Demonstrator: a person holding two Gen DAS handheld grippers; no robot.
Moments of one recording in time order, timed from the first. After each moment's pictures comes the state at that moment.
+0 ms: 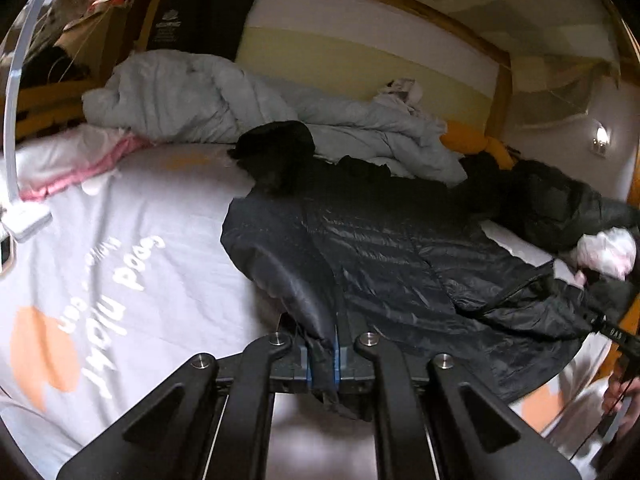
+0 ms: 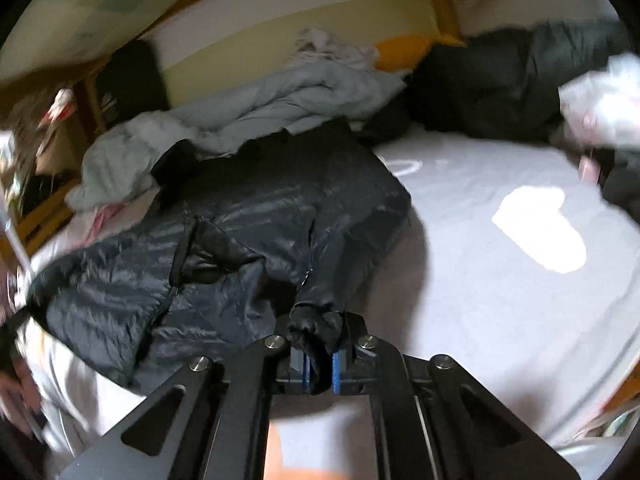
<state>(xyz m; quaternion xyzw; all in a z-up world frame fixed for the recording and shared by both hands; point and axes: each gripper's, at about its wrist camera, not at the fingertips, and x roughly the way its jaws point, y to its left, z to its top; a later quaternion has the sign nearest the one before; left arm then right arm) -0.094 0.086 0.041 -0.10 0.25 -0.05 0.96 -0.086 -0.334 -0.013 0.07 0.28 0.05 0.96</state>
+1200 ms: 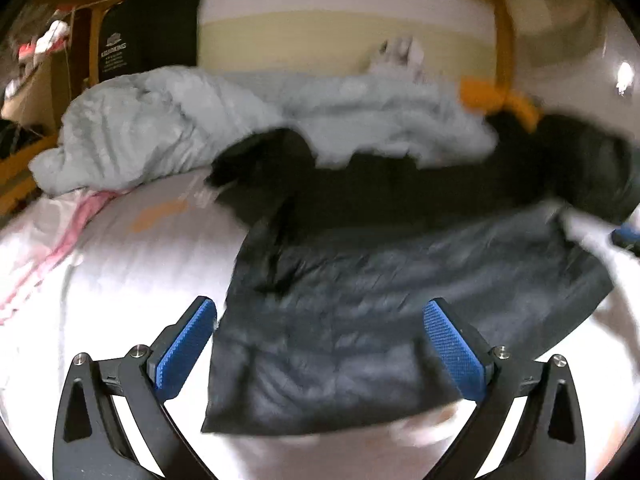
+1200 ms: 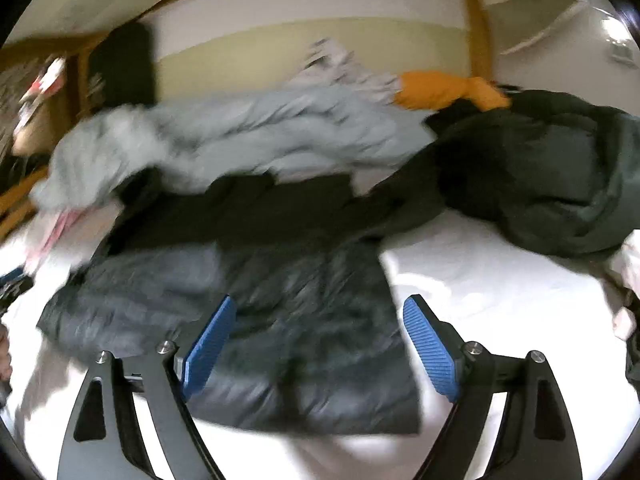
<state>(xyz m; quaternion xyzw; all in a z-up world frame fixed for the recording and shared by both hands) 0.100 0.067 0.031 0.03 0.30 -0.02 0.95 0.104 -0.317 0.025 -0.02 0.28 0.04 0.96</state>
